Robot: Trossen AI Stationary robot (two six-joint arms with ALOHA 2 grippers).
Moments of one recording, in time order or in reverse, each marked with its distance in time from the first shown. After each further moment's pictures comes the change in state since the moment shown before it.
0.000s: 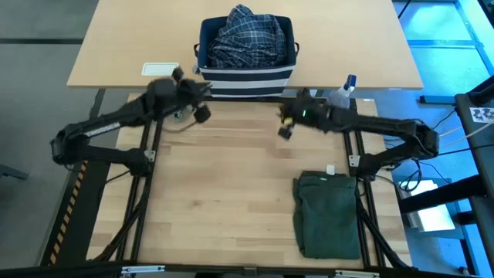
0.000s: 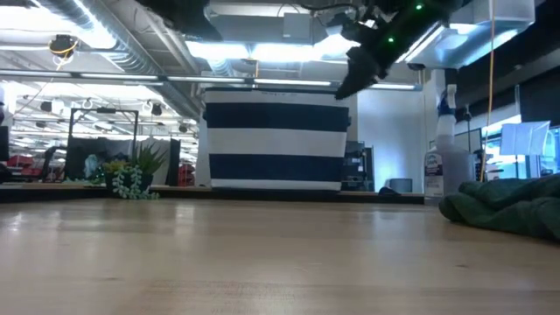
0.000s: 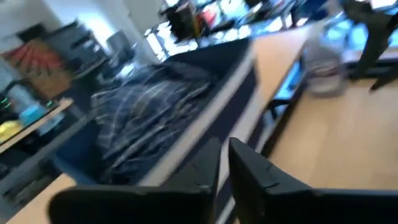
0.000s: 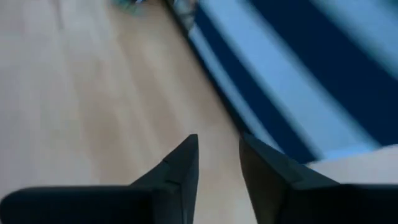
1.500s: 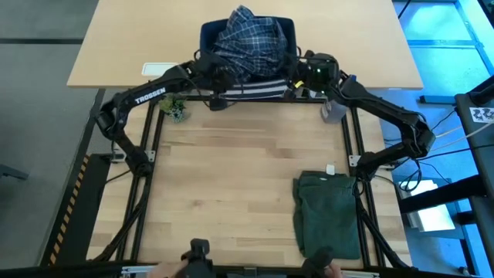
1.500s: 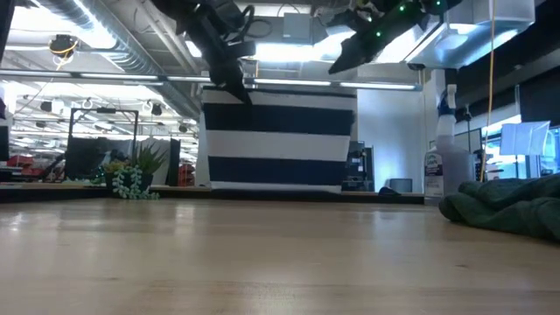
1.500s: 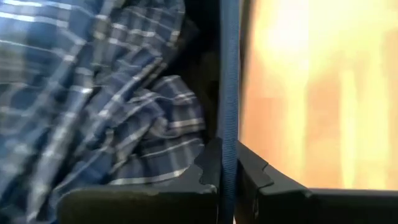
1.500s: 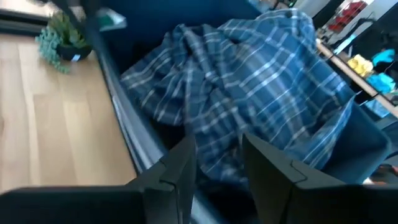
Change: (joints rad) left arm 0.217 0.591 0.491 -0.458 0.307 0.316; right arm -0.328 0.069 0.237 0.104 -0.246 -0.305
